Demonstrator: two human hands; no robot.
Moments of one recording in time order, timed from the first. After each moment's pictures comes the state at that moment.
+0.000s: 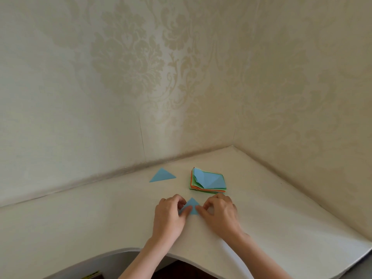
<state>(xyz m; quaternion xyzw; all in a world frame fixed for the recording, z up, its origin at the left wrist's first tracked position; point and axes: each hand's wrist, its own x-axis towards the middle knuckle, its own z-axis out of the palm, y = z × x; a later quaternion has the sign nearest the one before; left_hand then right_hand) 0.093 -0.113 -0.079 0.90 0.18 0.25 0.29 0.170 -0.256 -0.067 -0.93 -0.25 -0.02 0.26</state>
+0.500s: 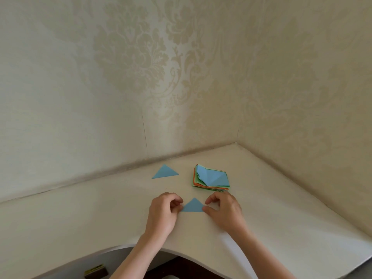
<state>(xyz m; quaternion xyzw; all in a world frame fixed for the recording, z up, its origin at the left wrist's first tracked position) 0.081 -0.096 -0.074 0.89 0.20 0.23 0.33 0.179 -0.259 -0.070 -0.91 -0.23 0.04 0.34</state>
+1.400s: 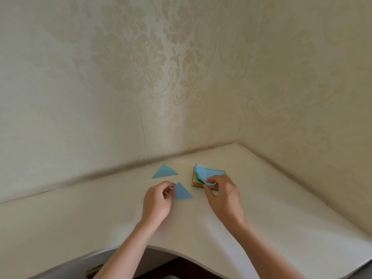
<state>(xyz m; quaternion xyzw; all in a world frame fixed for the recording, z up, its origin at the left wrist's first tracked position) 0.095 -0.082 -0.054 0.87 0.25 0.24 0.35 0.187 -0.247 -0.053 -0.85 -0.26 -0.15 0.43</state>
